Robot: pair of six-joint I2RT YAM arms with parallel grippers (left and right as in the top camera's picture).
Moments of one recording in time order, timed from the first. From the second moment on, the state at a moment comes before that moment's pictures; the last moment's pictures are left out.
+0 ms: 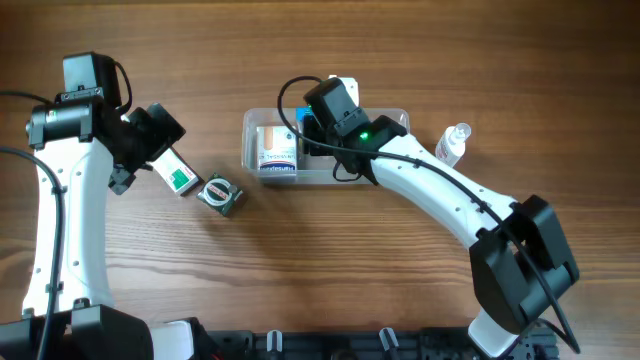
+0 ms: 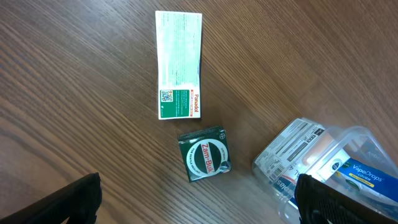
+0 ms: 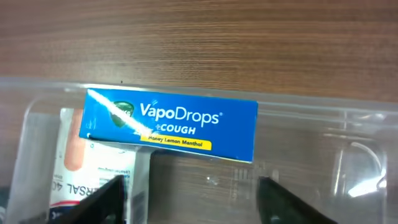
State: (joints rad) left arm 0.17 1.52 1.41 -1.19 0.03 -0.60; right arm 0.66 1.84 1.34 -0.49 0.16 0.53
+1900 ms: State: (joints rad) left arm 0.17 1.52 1.41 -1.19 0.03 -0.60; right arm 0.66 1.92 1.35 -0.21 0.25 0.31
